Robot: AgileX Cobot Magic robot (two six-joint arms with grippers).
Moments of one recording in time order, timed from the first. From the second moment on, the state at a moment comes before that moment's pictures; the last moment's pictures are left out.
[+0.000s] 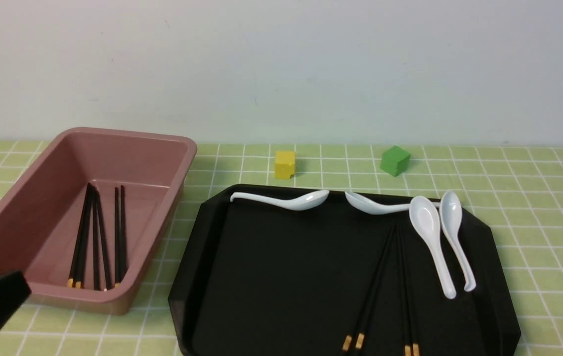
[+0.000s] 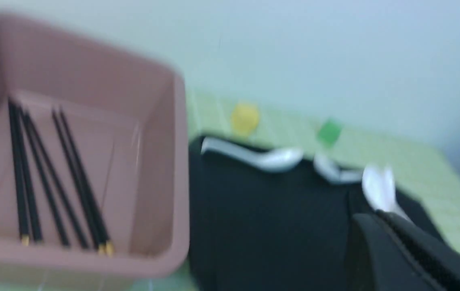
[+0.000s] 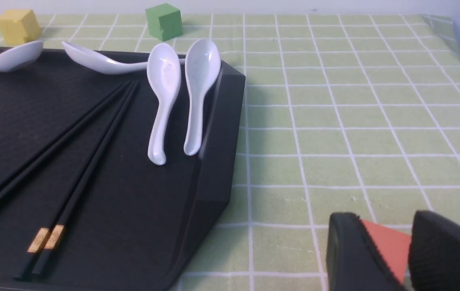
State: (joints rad) right arm -0.06 -0.01 0.02 0.07 0.37 -0.01; left arm -0.08 0.28 -0.32 -0.79 0.35 0.35
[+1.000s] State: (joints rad) right arm -0.06 -0.01 0.02 0.07 0.37 -0.01; left arm -0.08 0.20 -0.29 -0.86 0.32 0.37
